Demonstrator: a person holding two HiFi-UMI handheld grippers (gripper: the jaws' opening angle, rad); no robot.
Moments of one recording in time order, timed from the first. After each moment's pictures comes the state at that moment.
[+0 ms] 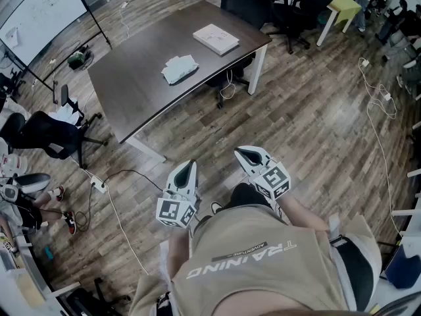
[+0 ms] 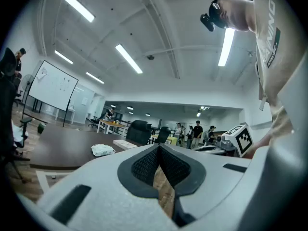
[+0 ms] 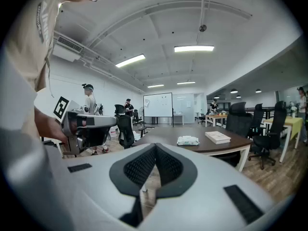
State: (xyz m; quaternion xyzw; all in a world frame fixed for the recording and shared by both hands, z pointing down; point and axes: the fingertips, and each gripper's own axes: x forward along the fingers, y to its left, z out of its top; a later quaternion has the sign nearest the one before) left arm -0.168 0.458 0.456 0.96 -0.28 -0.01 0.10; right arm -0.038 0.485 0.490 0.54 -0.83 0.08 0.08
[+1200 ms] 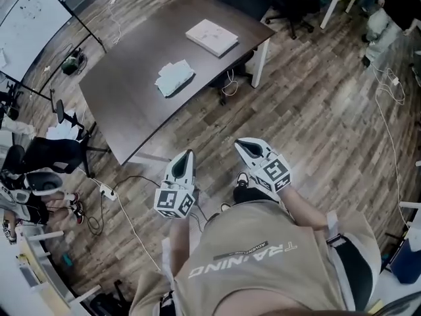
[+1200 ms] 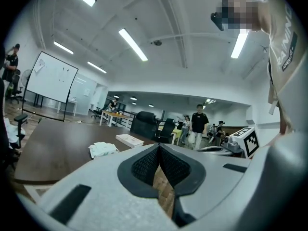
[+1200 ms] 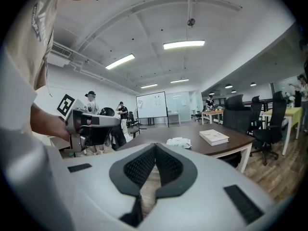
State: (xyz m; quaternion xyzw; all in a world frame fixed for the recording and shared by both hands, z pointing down) left arm -0.087 0.310 0.457 0.95 -0.29 0.04 0.13; right arm 0.045 0.356 0.496 0.55 -0.83 0.11 0.06
